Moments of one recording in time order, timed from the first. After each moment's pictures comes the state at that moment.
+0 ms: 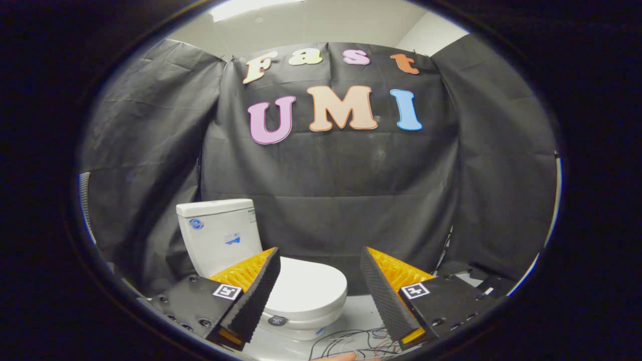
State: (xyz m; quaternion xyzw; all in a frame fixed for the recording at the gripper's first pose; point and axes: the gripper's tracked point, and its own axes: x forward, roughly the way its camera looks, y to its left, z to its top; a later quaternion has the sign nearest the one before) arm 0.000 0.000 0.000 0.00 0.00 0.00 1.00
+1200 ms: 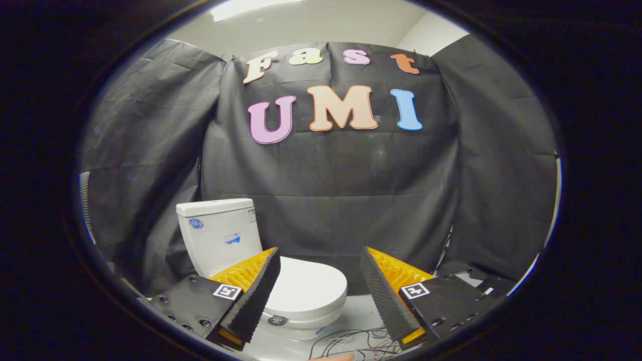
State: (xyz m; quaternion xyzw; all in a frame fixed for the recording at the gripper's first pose) arm 0.000 0.000 0.000 0.00 0.00 0.00 1.00
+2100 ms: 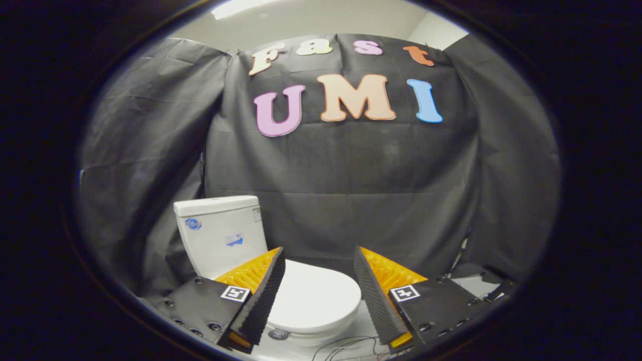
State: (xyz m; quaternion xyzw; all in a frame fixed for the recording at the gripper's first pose) arm 0.090 0.028 0.006 0.00 0.00 0.04 1.00
